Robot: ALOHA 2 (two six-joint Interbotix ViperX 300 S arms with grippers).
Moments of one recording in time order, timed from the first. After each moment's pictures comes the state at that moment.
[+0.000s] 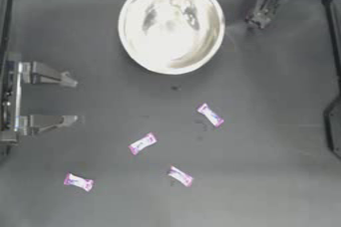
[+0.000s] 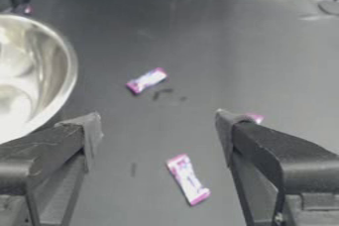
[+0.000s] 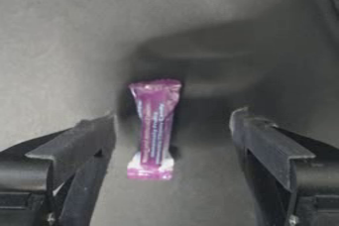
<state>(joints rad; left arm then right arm) 0.13 -0.92 1.14 -0.07 0.01 0.00 -1.00 0.18 0.49 0.11 0.61 -0.48</state>
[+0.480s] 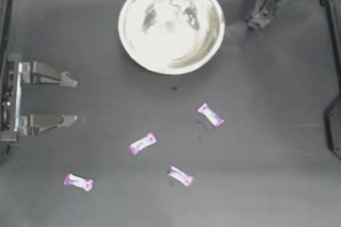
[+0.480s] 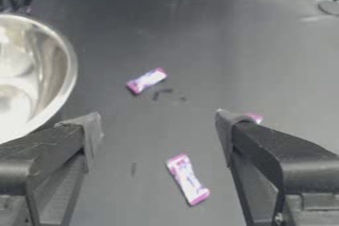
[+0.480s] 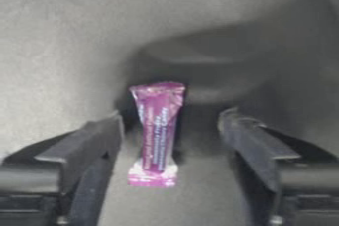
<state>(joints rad) 0.13 -0.92 1.14 -0.07 0.01 0.00 -1.00 0.20 0.49 0.11 0.61 -0.48</state>
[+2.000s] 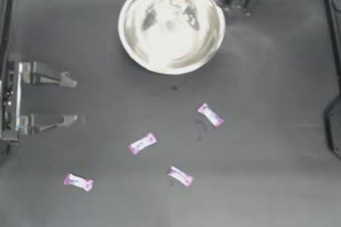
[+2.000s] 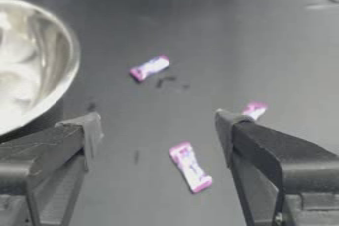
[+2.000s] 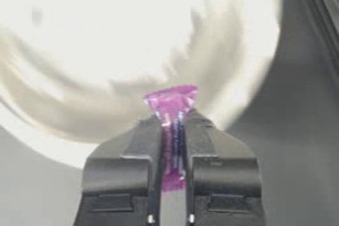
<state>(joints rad) 0.14 -0.92 1.14 -0.07 0.04 0.00 -0.71 -0.05 0.36 0.32 0.64 -0.47</state>
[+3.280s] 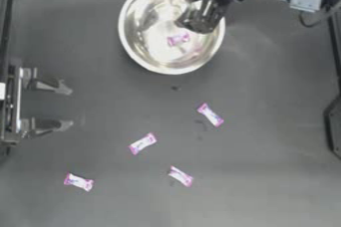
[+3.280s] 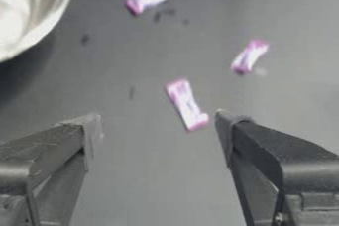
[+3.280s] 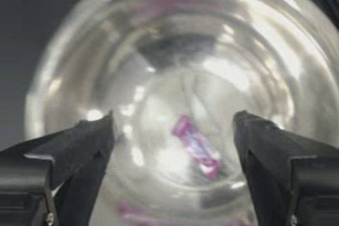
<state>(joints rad) 0.15 -0.92 1.11 -0.10 0.30 -0.01 -0.56 0.02 0.35 0.46 0.42 -0.48</state>
